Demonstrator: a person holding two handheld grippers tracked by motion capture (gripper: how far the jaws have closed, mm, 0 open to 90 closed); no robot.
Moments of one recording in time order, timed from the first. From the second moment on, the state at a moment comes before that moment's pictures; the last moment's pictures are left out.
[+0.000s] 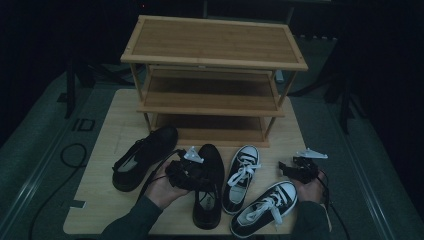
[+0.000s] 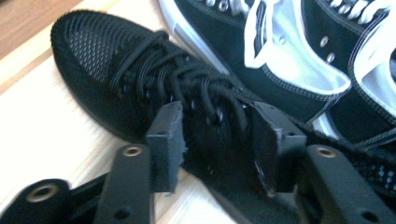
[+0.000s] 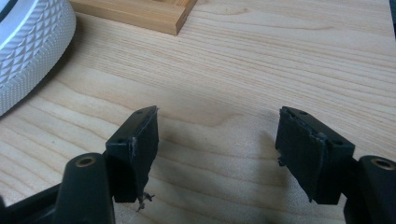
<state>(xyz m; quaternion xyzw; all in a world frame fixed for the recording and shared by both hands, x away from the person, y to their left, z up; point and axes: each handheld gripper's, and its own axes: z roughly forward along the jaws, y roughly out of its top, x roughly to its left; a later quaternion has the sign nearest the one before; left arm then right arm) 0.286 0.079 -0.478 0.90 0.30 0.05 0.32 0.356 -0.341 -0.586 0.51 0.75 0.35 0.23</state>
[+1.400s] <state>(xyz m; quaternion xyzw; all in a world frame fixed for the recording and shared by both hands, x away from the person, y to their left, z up) 0.304 0.185 -0.474 0.82 0.44 0.15 0.32 0.356 -0.340 -0.586 0.51 0.75 0.35 0.23</state>
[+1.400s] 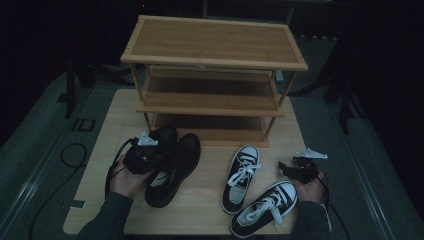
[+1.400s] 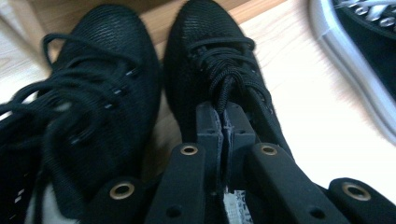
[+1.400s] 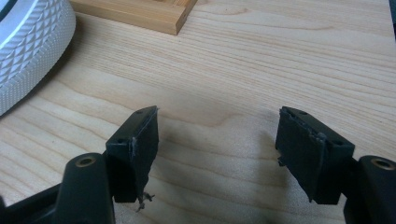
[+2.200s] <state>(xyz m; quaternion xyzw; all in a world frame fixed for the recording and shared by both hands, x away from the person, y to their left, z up) 0.298 0.207 -0.472 0.83 0.43 0.17 0.30 0.356 -0.340 -0.586 0.51 0.75 0.35 0.23</state>
